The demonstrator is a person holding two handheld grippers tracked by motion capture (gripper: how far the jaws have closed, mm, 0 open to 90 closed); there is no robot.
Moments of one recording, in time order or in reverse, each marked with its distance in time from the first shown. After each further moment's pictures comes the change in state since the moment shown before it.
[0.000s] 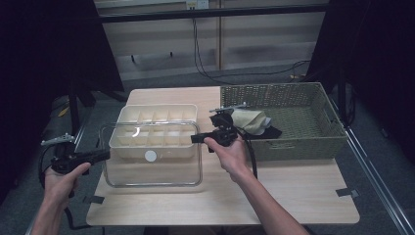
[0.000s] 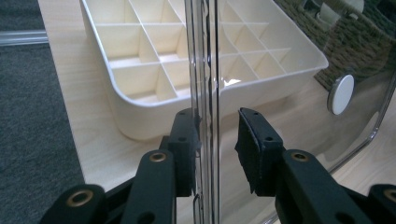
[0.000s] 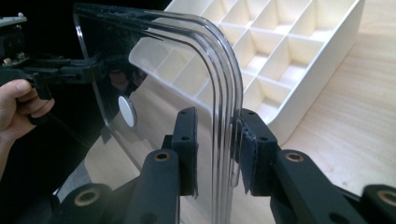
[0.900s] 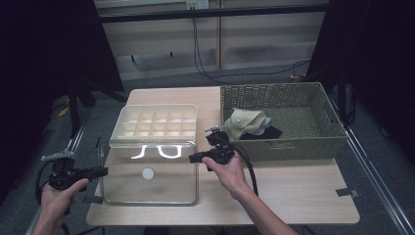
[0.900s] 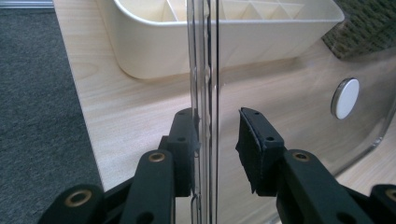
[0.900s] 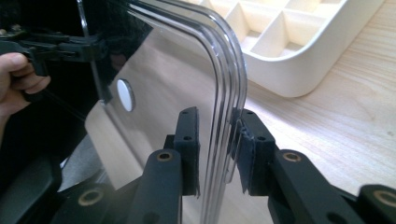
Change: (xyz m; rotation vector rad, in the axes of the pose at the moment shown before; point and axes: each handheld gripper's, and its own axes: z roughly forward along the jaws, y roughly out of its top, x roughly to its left) left arm 0.000 -0.039 -0.006 0.077 0.020 -0.037; right arm 0.004 -0.042 0.017 0.095 0.025 -0.010
